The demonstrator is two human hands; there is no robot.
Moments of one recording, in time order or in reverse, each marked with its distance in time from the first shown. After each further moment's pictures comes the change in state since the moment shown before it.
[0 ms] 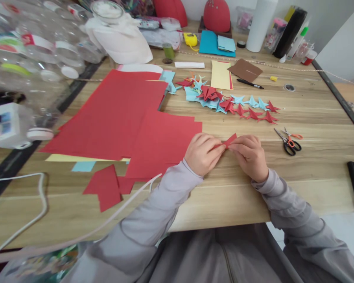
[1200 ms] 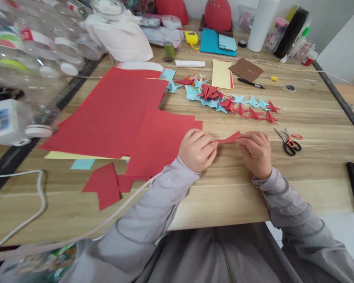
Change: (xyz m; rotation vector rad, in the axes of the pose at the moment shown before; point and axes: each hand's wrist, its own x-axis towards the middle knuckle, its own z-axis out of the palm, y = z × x) left_hand 0.001 -0.011 -0.008 0.147 0.079 0.072; right_hand 0.002 0.009 -0.006 -0.143 0.149 -0.052
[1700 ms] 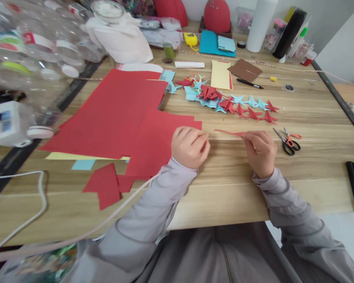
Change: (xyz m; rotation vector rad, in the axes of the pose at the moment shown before) left_hand -0.007 -0.007 0.000 0.074 0.083 -0.235; right_hand 0.001 0.001 -0.005 0.076 0.082 0.220
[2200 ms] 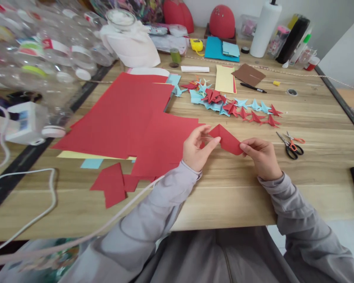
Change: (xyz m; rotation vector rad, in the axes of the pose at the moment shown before) left_hand 0.004 0.025 0.015 -0.945 0.120 -0.801; right_hand 0.006 -0.012 0.000 0.860 -0.264 0.738
